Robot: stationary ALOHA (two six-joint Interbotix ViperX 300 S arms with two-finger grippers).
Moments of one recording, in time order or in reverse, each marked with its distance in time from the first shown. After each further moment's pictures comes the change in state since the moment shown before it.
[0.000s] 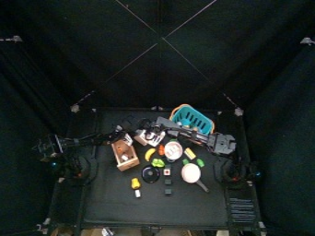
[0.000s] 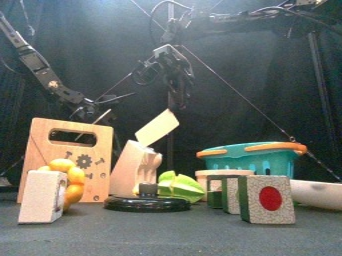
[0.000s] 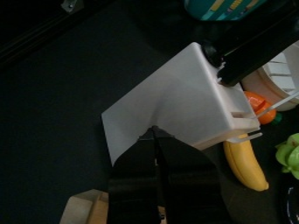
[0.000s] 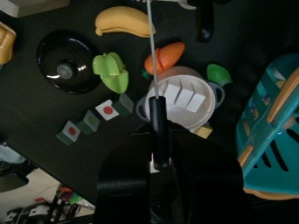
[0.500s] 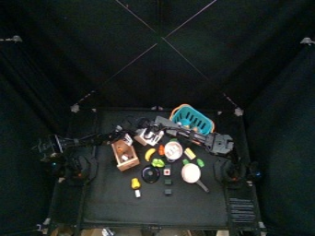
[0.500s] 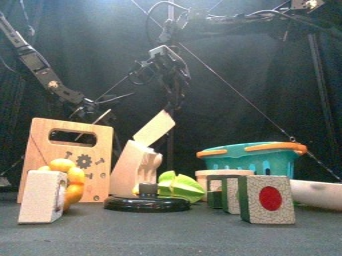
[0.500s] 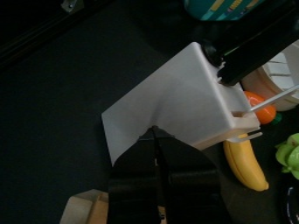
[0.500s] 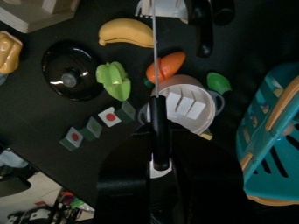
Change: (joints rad) left arm -0.002 0.000 0.000 0.000 0.000 0.000; right arm -0.005 0.058 -0.103 0.011 0.032 0.003
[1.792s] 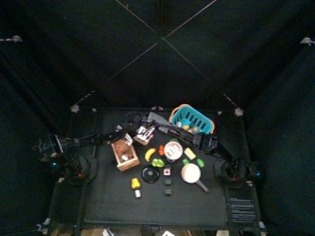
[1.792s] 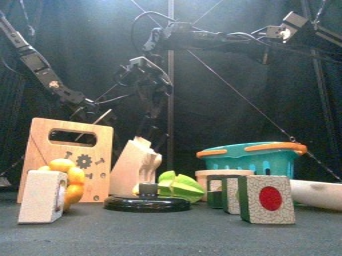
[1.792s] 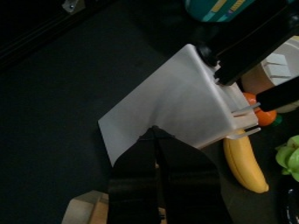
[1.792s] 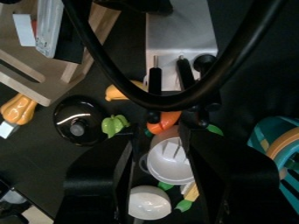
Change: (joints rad) left arm 0.000 0.002 -0.005 -0.002 0.000 -0.003; right arm -0.018 0.222 -0.380 -0.037 0.006 -0.028
